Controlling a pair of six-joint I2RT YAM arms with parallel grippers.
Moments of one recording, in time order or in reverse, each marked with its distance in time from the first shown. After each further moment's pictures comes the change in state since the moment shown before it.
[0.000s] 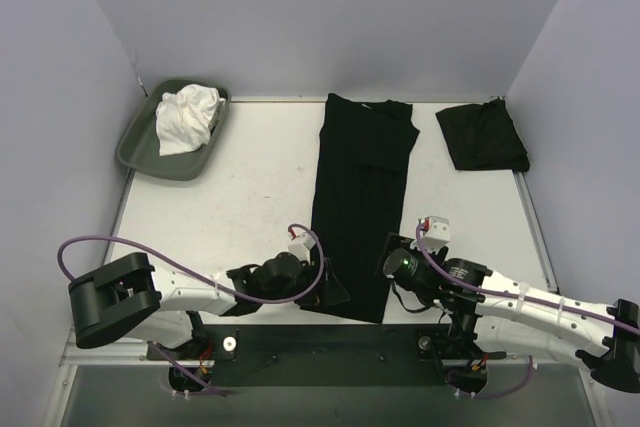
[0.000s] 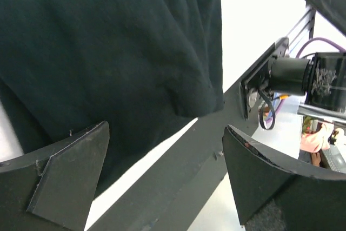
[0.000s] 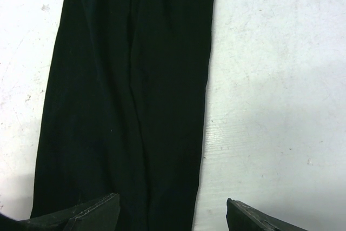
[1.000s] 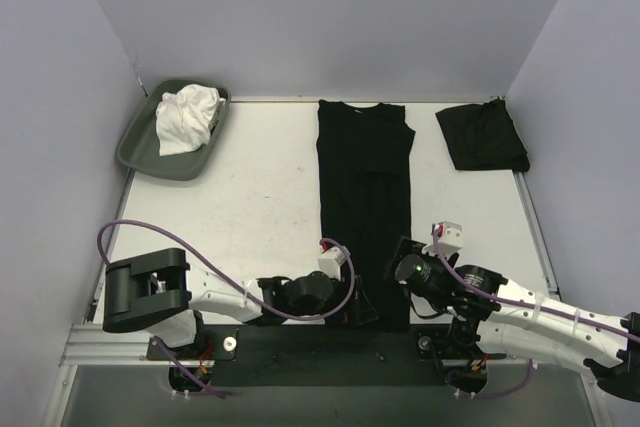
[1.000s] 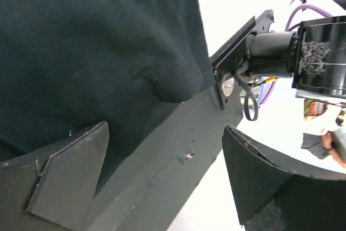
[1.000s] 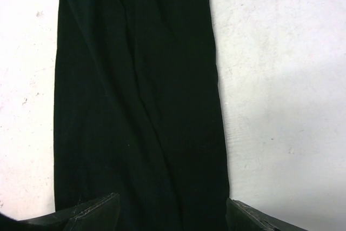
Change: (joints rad) left arm -0.235 0.191 0.148 0.080 -0.144 -0.061; right arm -0.002 -0.125 -0.042 -0.074 -0.008 0.042
